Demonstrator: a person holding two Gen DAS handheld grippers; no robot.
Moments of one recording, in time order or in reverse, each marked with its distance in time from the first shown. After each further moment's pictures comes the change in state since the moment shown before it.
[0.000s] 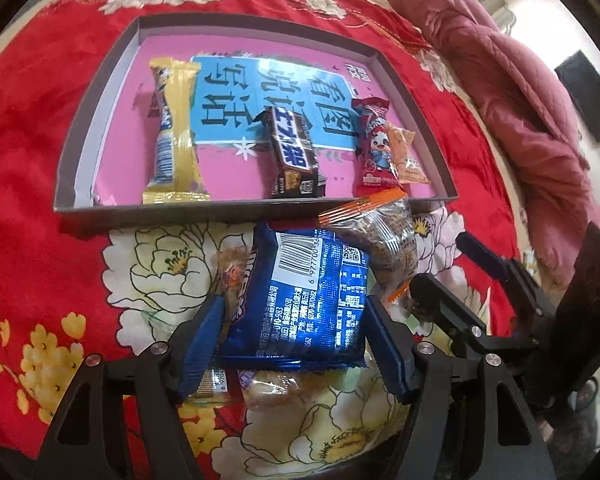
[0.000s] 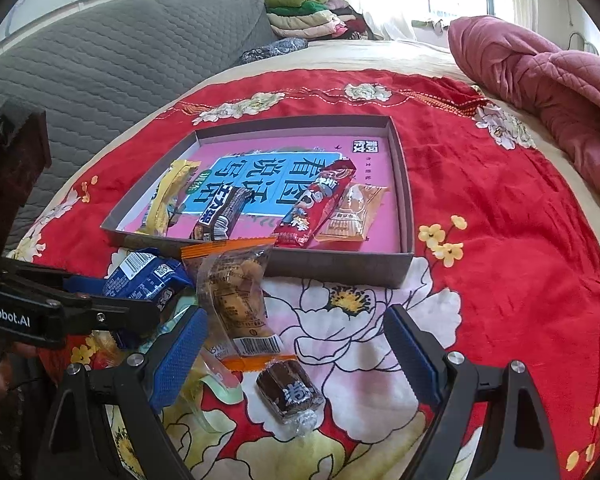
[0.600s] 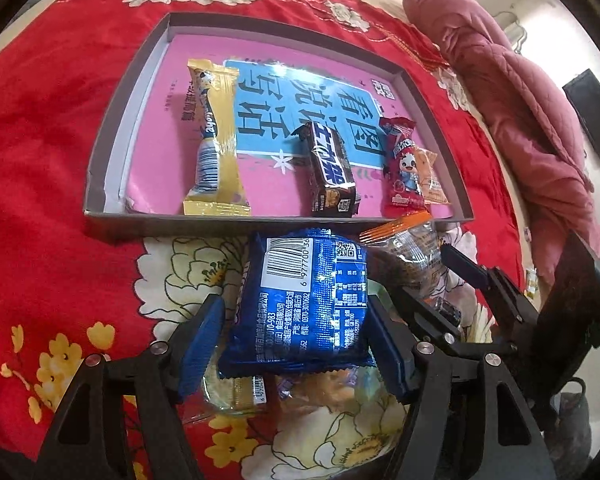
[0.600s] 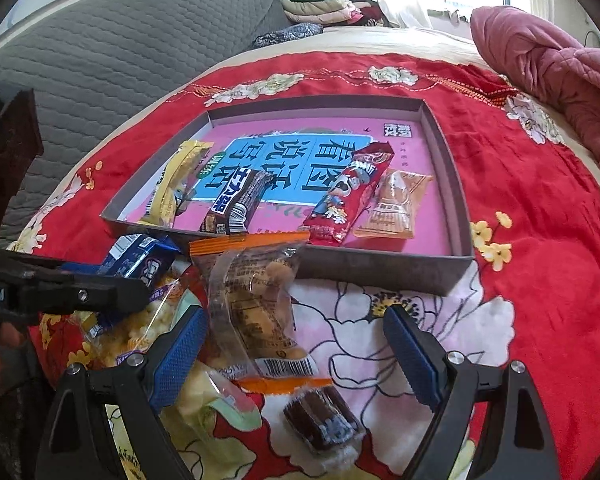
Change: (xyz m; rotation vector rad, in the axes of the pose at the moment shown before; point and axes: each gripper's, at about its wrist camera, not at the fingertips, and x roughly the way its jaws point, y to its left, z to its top) left arm -0.003 0.018 0.007 -0.039 -0.019 0.012; right arm 0.032 0.014 0.004 -0.019 0.053 0.045
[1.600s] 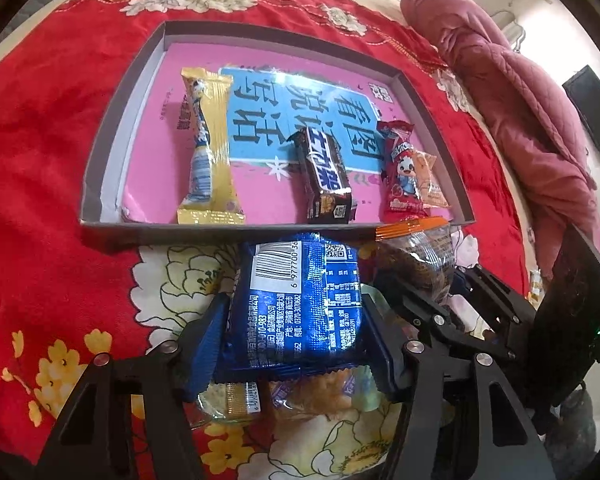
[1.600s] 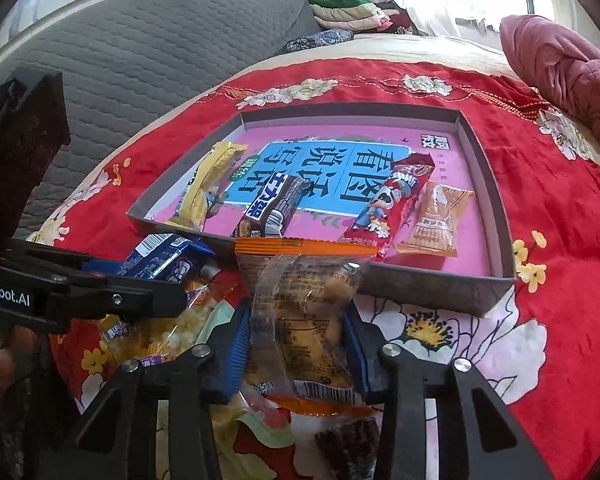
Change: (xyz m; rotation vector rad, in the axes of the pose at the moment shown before) left arm 0.000 -0.005 0.000 0.011 -0.024 0.017; right arm 0.003 0.010 0.001 -0.057 -0.034 0.094
